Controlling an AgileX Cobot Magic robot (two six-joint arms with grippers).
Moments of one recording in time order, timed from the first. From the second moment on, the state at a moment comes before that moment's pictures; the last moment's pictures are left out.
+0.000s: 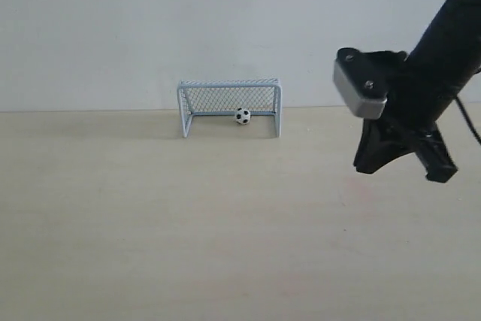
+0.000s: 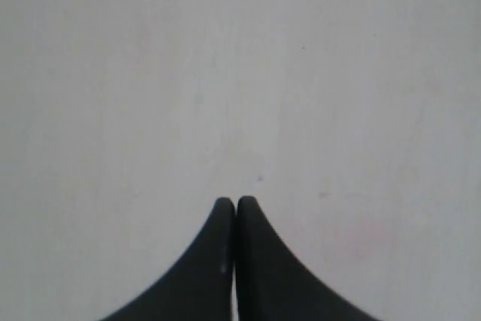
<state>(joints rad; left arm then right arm) 0.07 0.00 0.00 -0.11 0.29 0.06 0.20 1.74 -1.39 0.39 1.17 -1.64</state>
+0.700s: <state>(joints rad) 0.07 0.00 0.00 -0.11 0.29 0.06 -0.13 1.26 -0.96 0.61 1.17 -1.16</state>
